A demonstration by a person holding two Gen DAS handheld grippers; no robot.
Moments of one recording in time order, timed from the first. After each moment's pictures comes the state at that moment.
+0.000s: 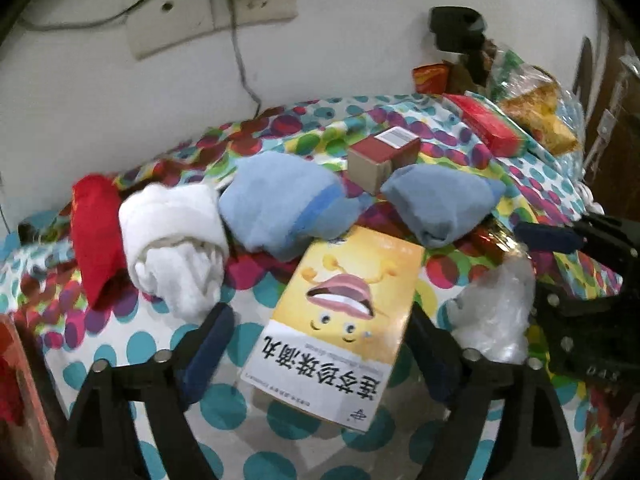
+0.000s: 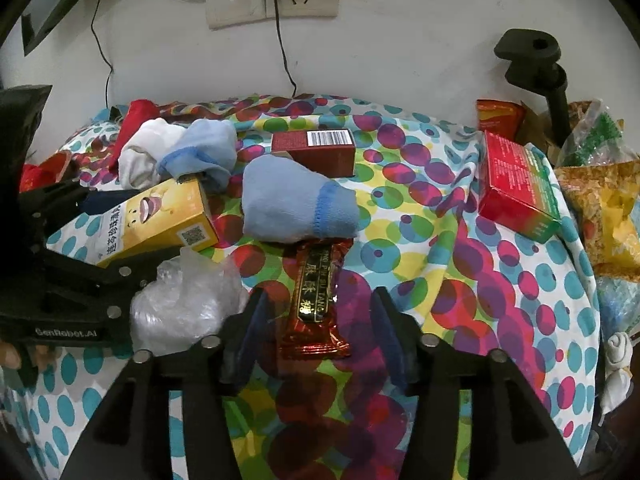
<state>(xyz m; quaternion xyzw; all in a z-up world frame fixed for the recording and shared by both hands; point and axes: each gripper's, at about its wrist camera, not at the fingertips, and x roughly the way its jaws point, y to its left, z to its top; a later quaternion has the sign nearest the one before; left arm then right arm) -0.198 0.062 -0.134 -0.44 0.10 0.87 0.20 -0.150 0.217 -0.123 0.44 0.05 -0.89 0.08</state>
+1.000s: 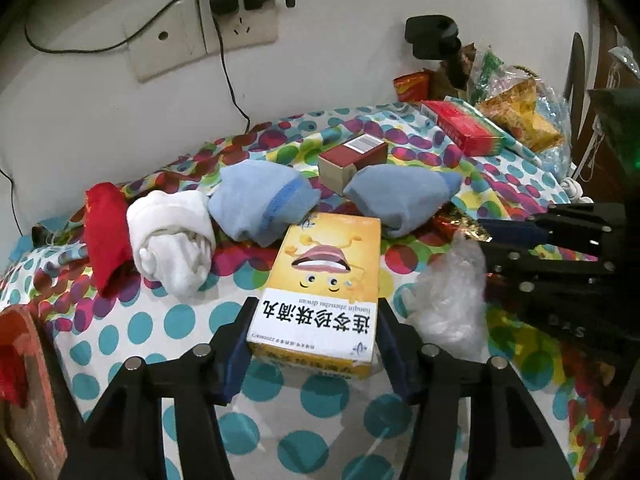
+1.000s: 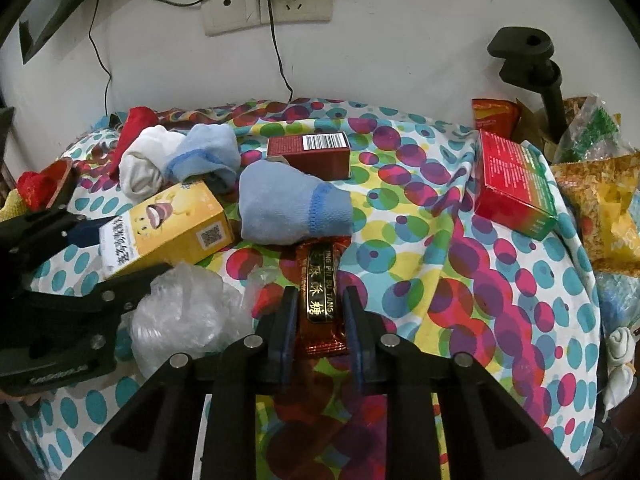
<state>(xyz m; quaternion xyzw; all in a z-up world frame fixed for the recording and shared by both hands) -0.160 0.074 -0.123 -0.40 0.12 0.88 0.21 -0.148 0.219 -0.122 0.43 0.04 -0.90 0.09</state>
